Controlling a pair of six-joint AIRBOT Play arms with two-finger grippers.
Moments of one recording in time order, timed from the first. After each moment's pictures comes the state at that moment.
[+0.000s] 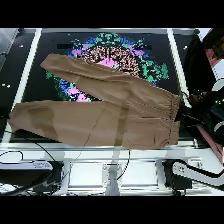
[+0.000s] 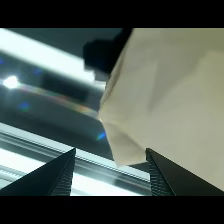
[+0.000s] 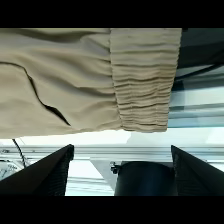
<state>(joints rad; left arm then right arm) 0.81 -1.53 1.34 1.62 -1.26 -1.11 -0.37 -1.30 1.07 -1.42 1.71 1.49</state>
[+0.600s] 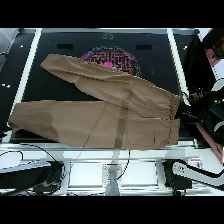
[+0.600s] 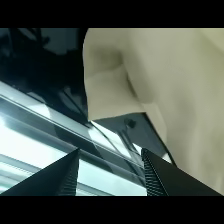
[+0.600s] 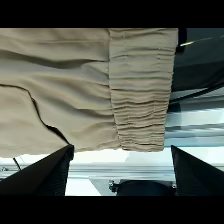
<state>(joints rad) 1.13 -1.46 1.10 1.26 -1.31 -1.00 -0.37 -1.30 1.07 -1.42 1.64 1.49</state>
